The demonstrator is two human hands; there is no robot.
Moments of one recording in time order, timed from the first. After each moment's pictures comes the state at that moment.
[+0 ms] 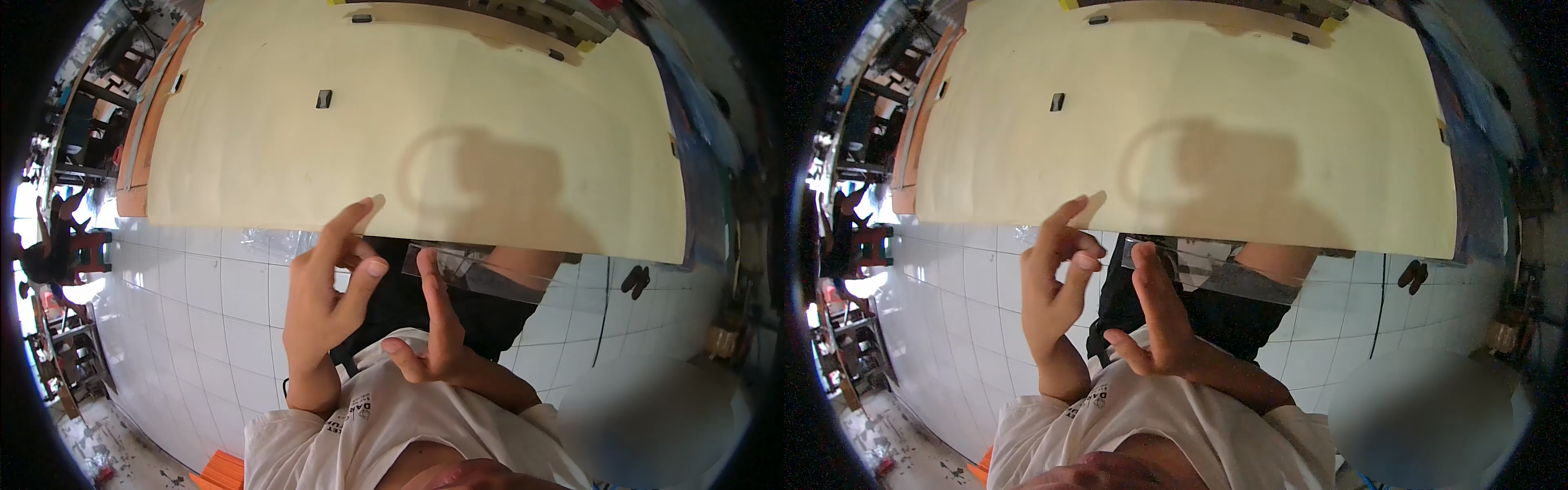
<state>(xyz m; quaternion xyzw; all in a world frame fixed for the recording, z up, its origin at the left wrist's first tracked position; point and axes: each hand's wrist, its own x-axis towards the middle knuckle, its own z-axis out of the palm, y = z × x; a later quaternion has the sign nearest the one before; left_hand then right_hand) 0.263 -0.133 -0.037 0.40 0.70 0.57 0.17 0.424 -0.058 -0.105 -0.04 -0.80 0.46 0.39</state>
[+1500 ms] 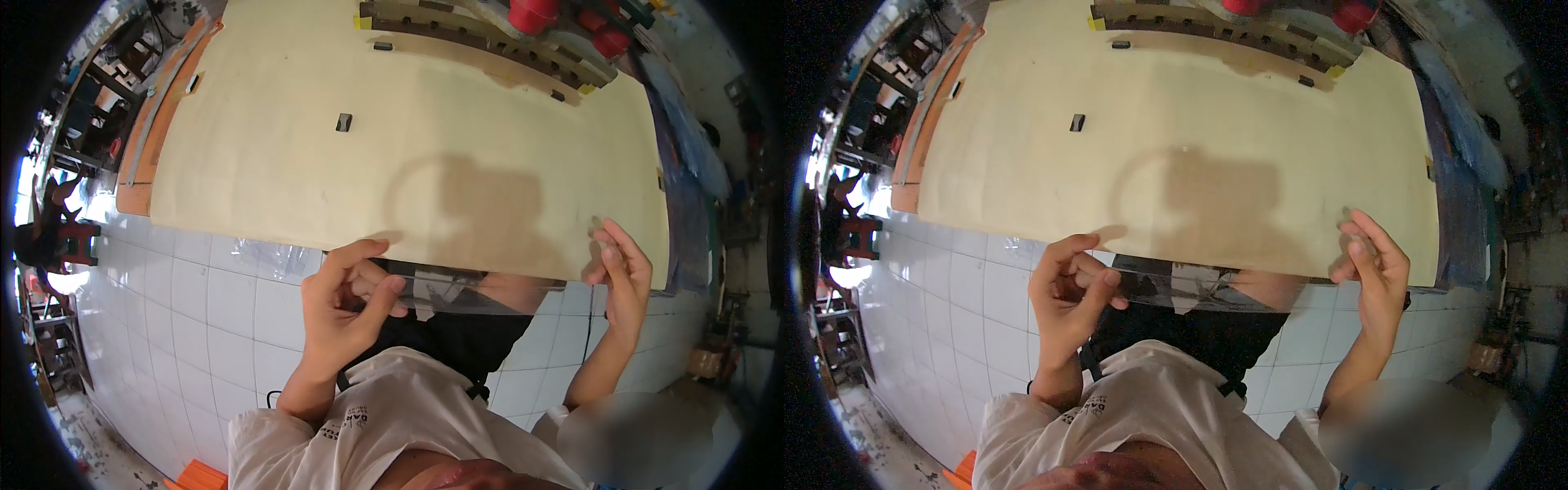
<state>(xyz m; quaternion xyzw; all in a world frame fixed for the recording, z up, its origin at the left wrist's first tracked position) 0.280 -0.129 -0.041 0.27 0.57 0.73 0.26 0.528 0.138 -0.002 -0.40 -0.70 0.50 0.30</state>
